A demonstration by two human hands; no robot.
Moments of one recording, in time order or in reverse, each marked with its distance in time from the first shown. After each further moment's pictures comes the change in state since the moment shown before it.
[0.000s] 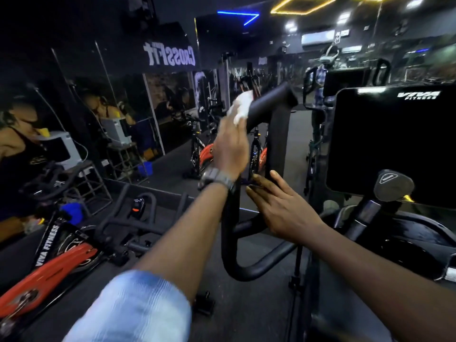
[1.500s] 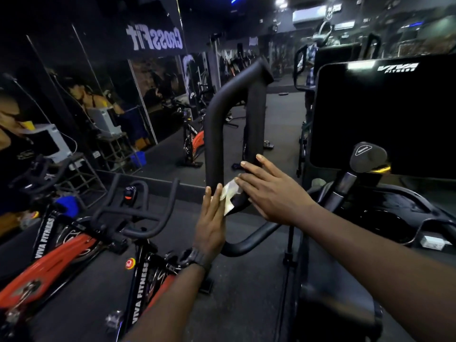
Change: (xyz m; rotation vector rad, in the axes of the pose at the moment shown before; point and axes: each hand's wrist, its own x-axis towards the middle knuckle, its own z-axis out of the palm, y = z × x) left_hand -0.206 -0.120 0.001 0.286 -0.275 0.300; right_hand -0.024 0.002 -0.023 0.005 -0.111 -0.052
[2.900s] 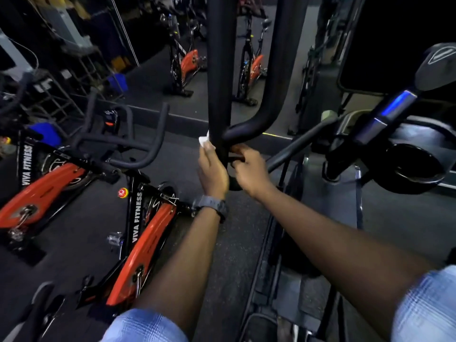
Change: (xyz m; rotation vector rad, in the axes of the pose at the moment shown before) left_hand -0.015 0.022 0.023 -0.736 0.262 -1.084; right_hand 0.020 -0.135 0.084 1.450 -0.112 1.065
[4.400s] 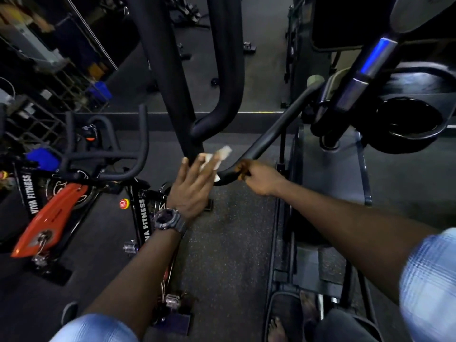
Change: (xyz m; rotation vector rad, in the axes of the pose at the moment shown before) left_hand 0.028 -0.069 -0.064 1.262 -0.398 1.535; right_hand 0.001 0.082 -0.039 -0.360 -0.318 0.114
